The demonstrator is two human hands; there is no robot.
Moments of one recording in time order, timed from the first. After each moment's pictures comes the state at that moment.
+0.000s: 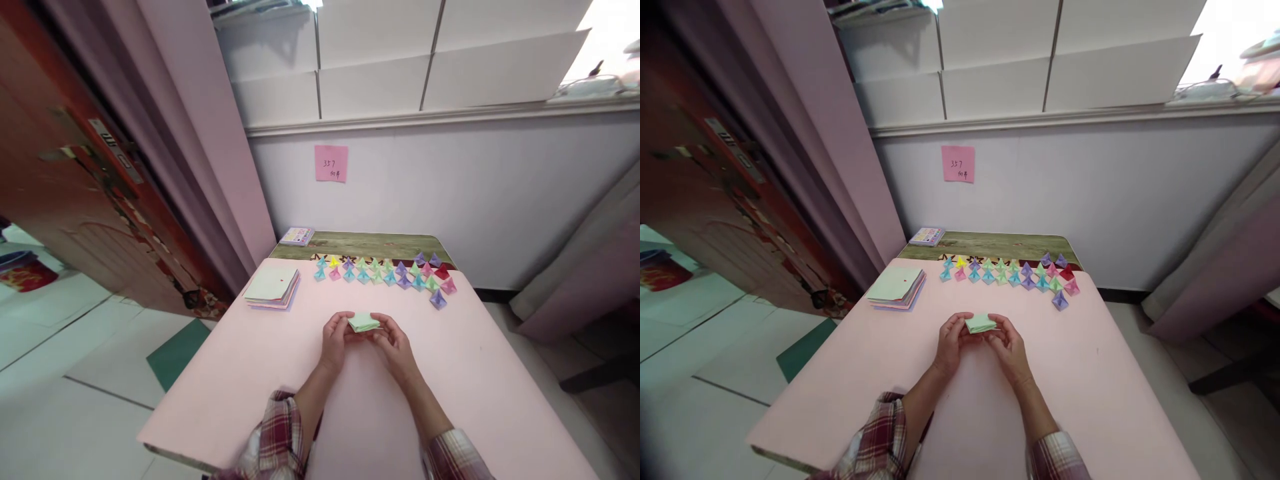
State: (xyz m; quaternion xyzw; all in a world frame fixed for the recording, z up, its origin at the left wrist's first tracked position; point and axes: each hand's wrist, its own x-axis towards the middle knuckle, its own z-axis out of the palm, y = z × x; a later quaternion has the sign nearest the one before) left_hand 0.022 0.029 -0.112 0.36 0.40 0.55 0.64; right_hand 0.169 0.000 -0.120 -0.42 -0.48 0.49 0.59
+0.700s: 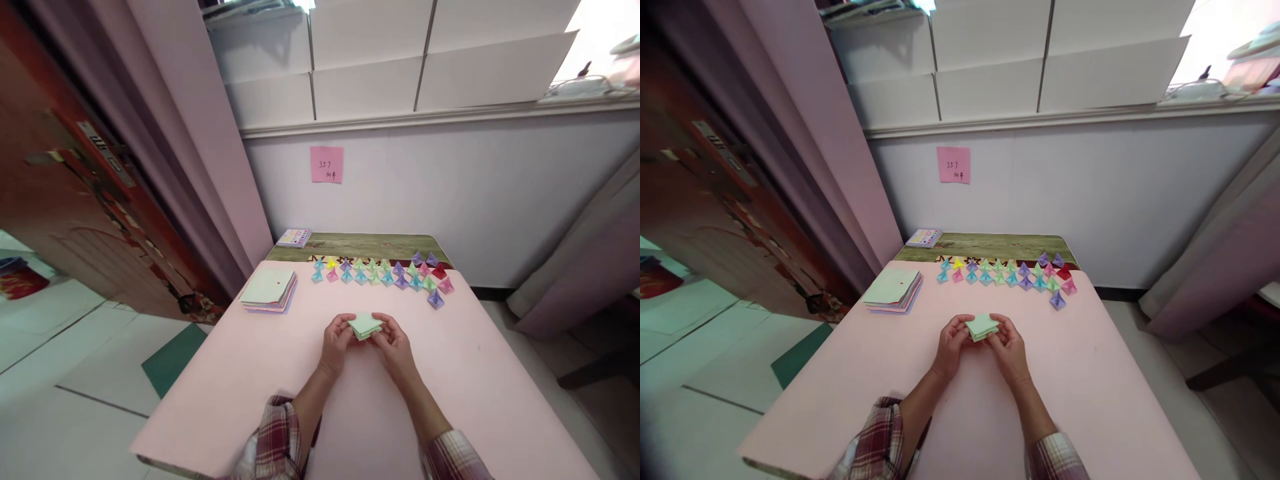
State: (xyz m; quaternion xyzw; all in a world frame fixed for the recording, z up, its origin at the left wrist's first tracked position) left_hand 0.021 0.028 -0.115 0.44 0.36 0.52 0.63; right_hand 0.165 0.002 -0.118 -0.42 -0.38 0.54 0.62
